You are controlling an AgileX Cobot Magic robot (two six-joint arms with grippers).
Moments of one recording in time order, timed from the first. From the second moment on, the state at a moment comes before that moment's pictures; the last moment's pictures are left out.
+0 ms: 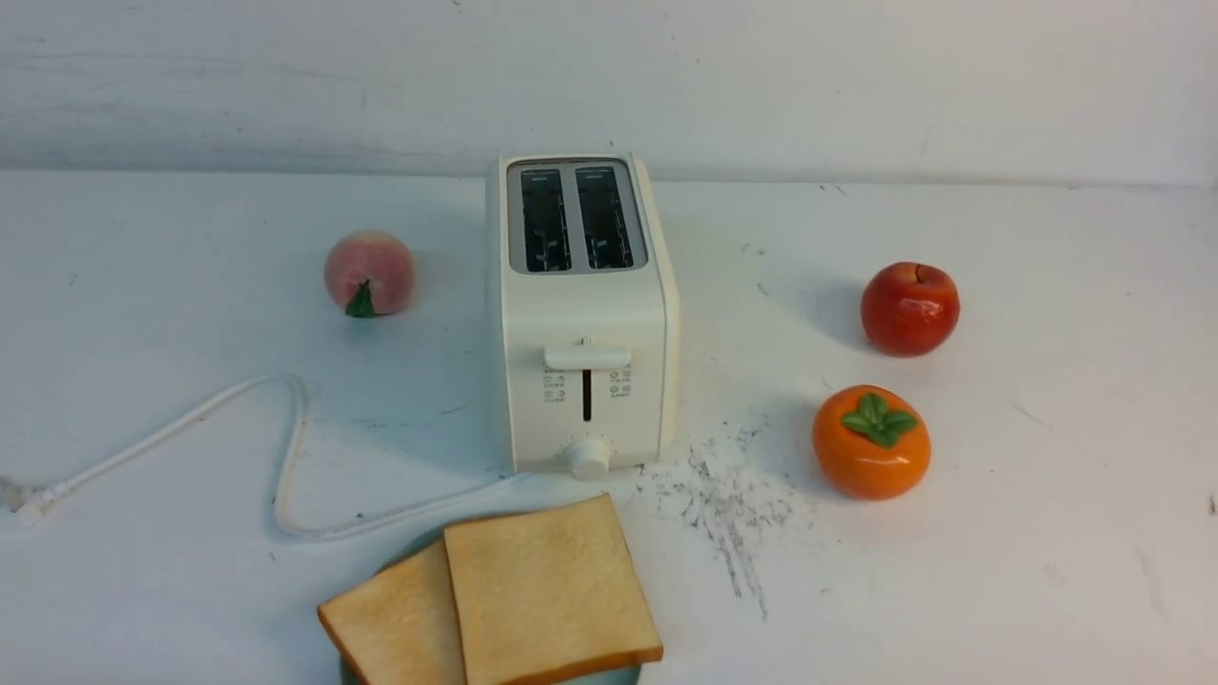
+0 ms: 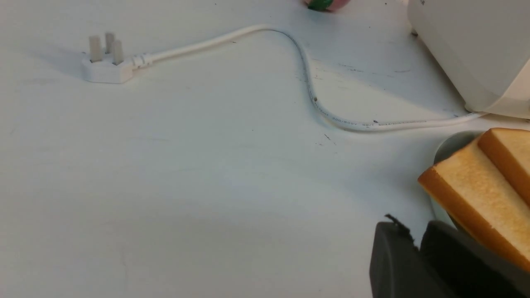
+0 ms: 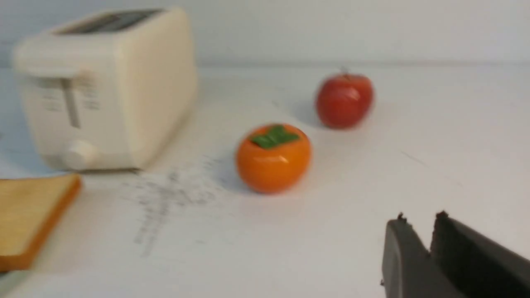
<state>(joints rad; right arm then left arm) 0.16 -0.02 0.02 -0.09 0.22 0.15 -0.06 -0.01 0.03 -0.06 0.38 -0.25</state>
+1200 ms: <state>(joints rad) 0.02 -0.02 0.02 -0.09 0.37 0.17 -0.06 -0.01 0.03 -0.06 0.39 -0.25</state>
